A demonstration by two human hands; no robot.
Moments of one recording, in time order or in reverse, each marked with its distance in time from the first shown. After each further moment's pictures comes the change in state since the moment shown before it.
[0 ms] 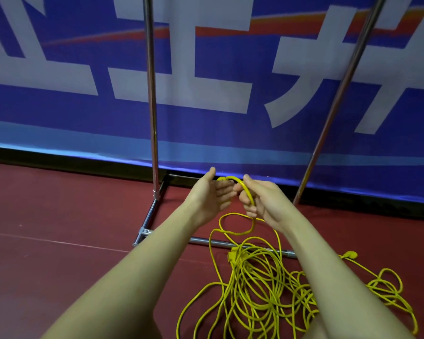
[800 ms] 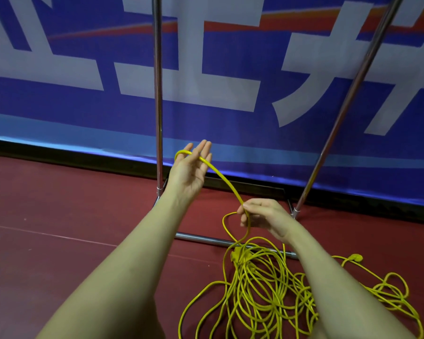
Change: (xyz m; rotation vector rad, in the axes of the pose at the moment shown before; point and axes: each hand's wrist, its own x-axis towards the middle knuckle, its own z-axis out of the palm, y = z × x) left_hand 0.012 0.042 -0.027 -0.579 0.070 0.463; right_hand 0.010 0.040 -0.020 -0.203 -0.071 0.103
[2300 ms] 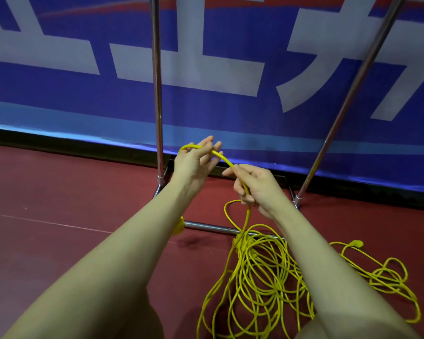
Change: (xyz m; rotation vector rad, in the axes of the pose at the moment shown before) left_hand -0.007 -0.008 -0.010 0.206 0.008 0.023; right_hand 0.012 -0.029 0.041 0.068 0.078 -0.224
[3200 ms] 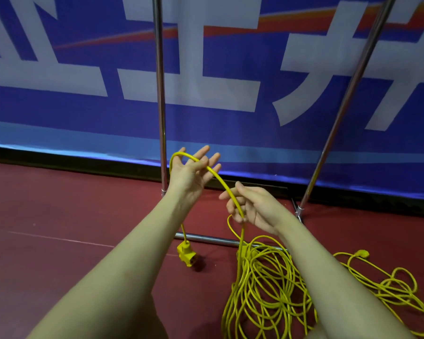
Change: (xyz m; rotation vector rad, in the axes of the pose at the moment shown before) left_hand -0.017 0.017 -0.002 -0.026 -0.081 0.052; right_hand -0.013 -0.001 -0.002 0.154 -0.224 0.173
